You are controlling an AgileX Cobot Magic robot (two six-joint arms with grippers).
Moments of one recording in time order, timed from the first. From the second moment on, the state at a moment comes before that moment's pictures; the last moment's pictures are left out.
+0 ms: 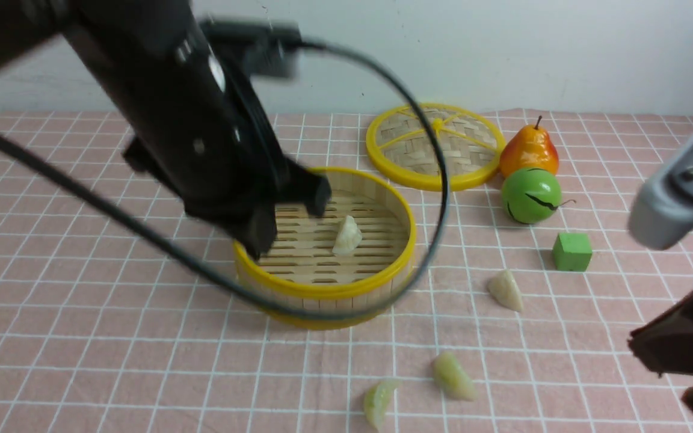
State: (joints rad) right arm 0.59 1.02 -1.11 0.10 1.17 -0.12; left arm -0.59 1.59 -1.53 -0.05 1.24 -0.16
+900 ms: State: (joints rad) right arm 0.59 0.95 -1.02 0.01 1.21 -0.06; left arm -0.76 1.95 -1.31 -0.11 0.68 -0.28
